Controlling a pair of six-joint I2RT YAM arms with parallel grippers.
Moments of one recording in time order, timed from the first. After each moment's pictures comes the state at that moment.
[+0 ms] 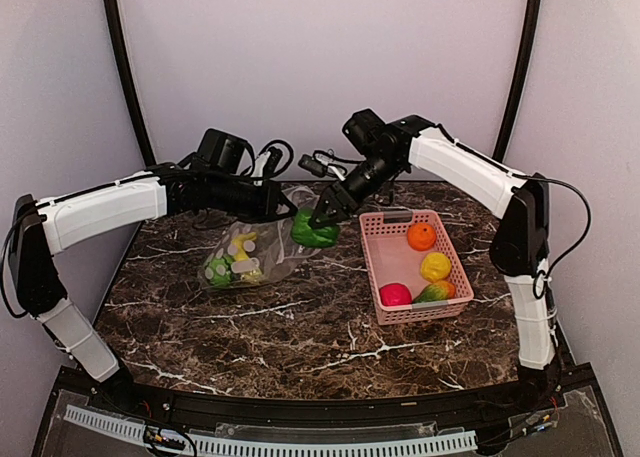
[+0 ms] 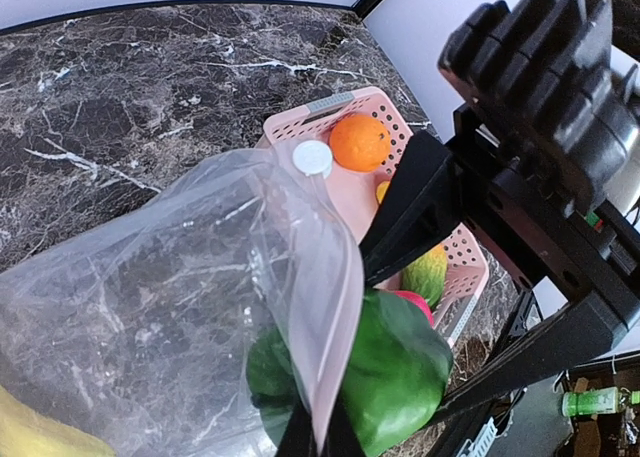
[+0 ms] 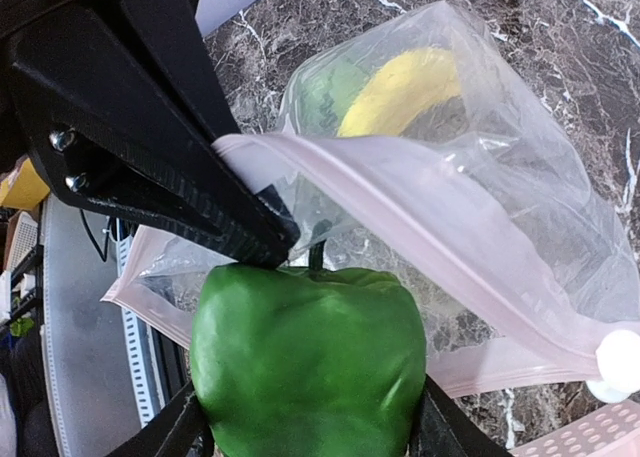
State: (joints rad) left arm -0.66 1.60 1.35 -0.38 0.35 -0.49; right arm 0.70 2.19 2.25 -1.15 -0.72 -0.24
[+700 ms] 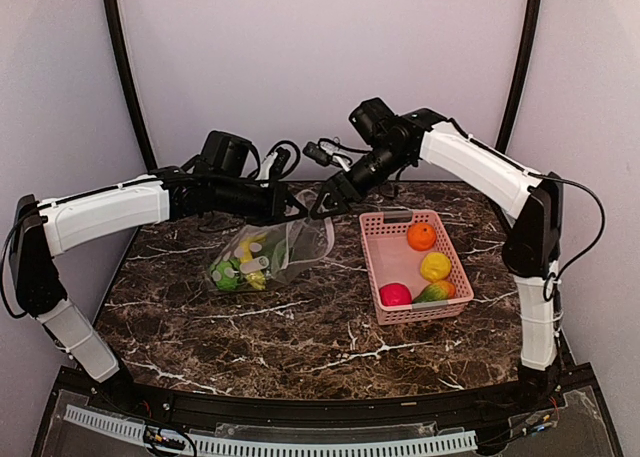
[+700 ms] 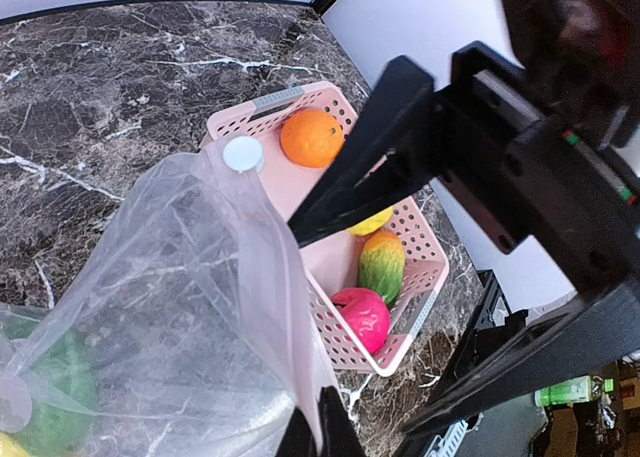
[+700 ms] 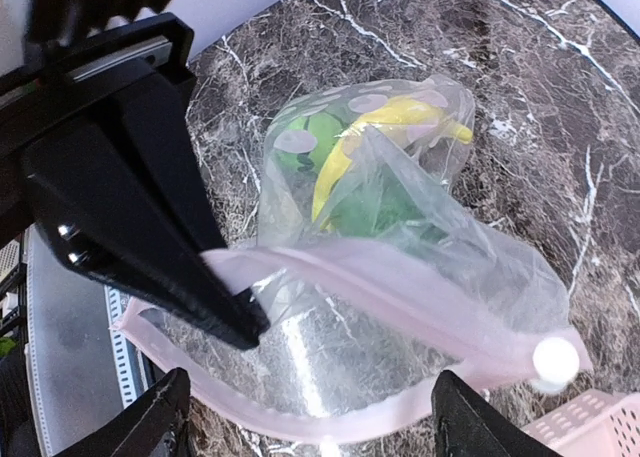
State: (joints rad) left arm -0.69 1.60 1.34 -0.32 0.40 -0.53; right arm 0.70 2.14 2.22 -1.10 -0.67 -0.21
